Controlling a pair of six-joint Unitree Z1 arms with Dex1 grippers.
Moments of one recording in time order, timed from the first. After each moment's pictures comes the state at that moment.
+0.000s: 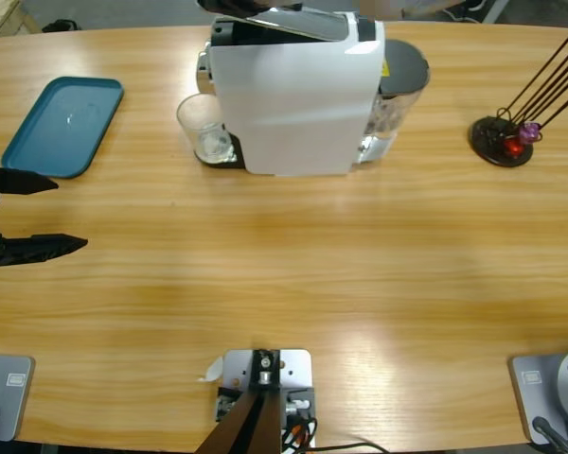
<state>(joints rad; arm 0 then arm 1) -0.51 1.16 -0.72 0.50 -0.25 0.32 1.00 1.89 -1.50 0.13 -0.33 0.65</state>
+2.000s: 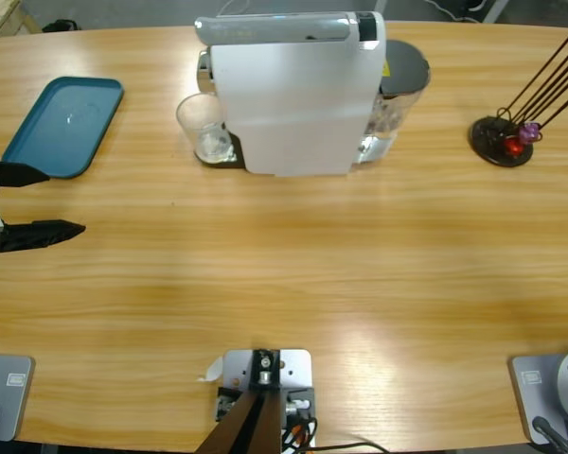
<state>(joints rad) -0.51 1.17 -0.72 0.48 -0.17 0.26 0.80 1.69 -1.76 0.77 -0.38 0.28</state>
